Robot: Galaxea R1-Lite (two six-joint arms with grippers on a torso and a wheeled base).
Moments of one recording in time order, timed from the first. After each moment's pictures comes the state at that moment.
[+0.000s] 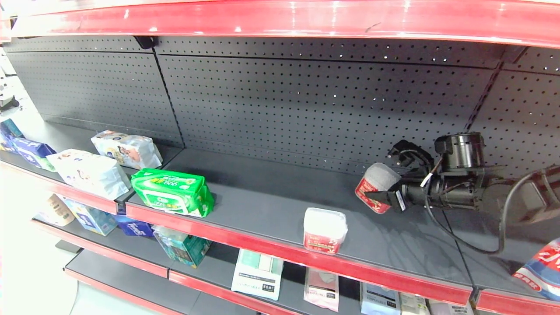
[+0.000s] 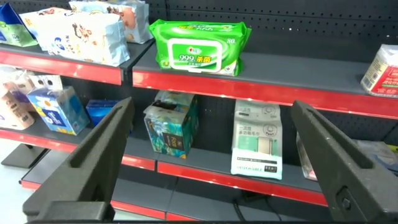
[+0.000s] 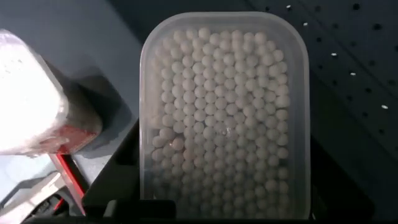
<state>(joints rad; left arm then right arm) -0.01 0.00 0.00 0.00 -0.05 0.01 0.17 1.89 -0.88 -0.42 0.32 -0.38</state>
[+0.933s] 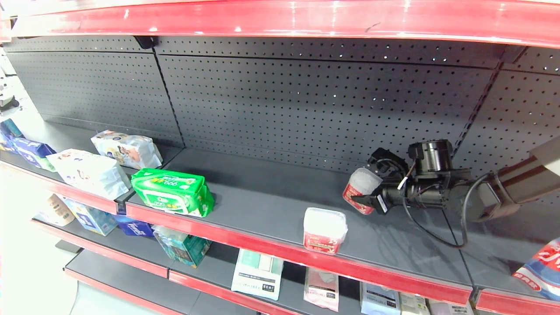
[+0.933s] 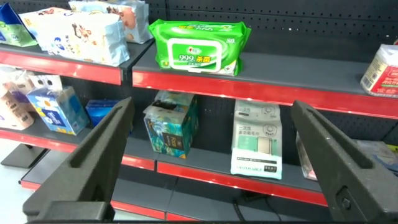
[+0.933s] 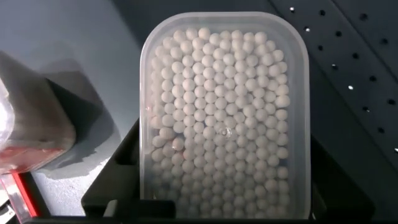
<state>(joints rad) -0.01 0.00 0.00 0.00 -0.05 0.01 0.20 2.04 -0.97 -0.46 0.31 -0.46</state>
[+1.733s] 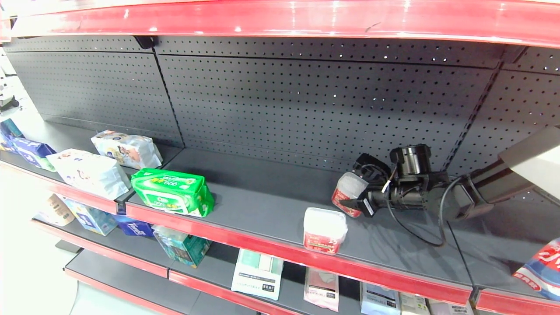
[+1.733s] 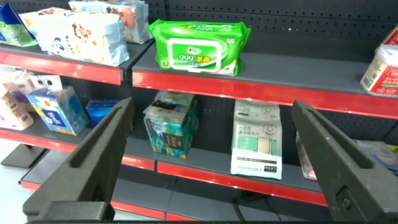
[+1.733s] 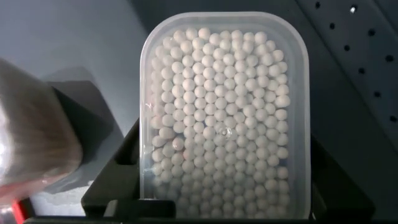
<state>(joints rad) -0.01 0.00 0.00 0.00 -0.05 0.01 0.25 2.12 -1.03 -0.45 0.32 -0.48</state>
